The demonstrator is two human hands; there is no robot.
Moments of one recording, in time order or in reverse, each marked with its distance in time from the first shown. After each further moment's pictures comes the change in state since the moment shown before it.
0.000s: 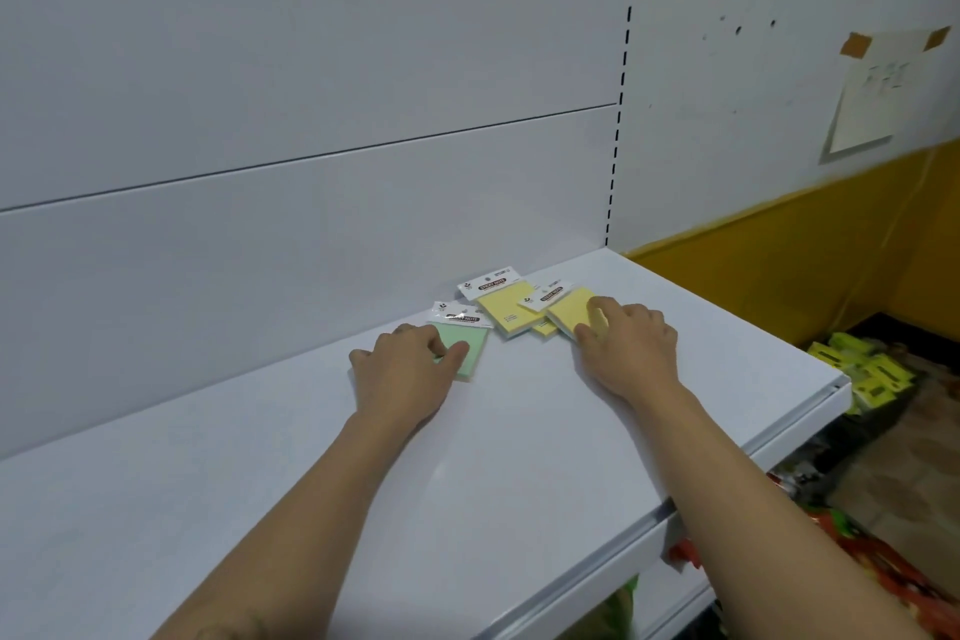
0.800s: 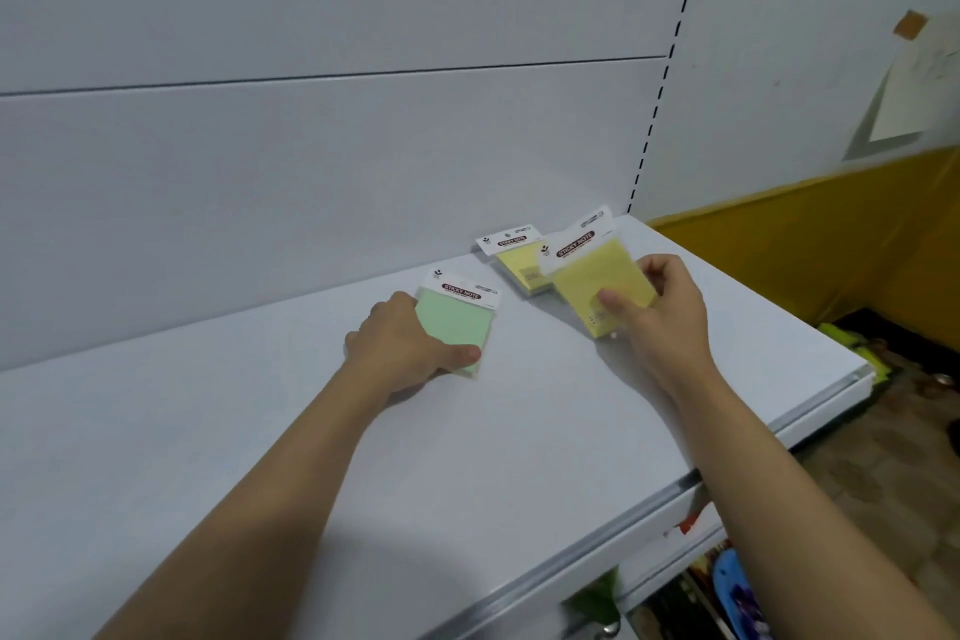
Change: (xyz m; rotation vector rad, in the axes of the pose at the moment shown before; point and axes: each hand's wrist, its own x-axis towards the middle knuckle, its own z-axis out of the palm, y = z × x) left_hand -0.016 -0.028 -0.017 -0.325 -0.294 -0.218; right_hand -0.020 -0.007 -0.012 0.903 0.139 -0.013
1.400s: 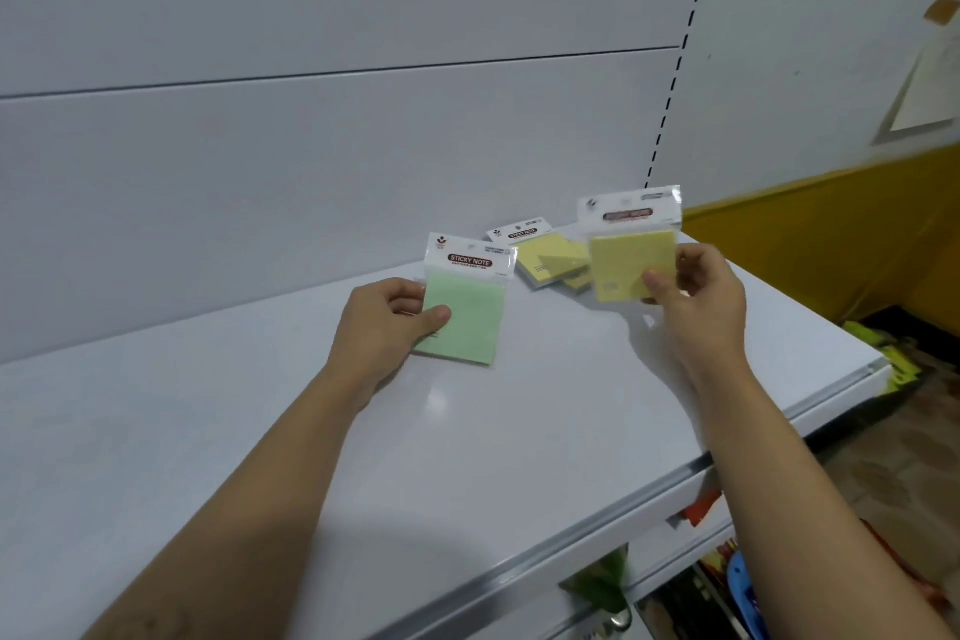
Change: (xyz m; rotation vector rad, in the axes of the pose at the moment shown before) left_hand -0.011 -0.019 -0.009 -0.639 0.105 0.124; right_hand 0.002 0.003 -0.017 0.037 0.075 -0.032
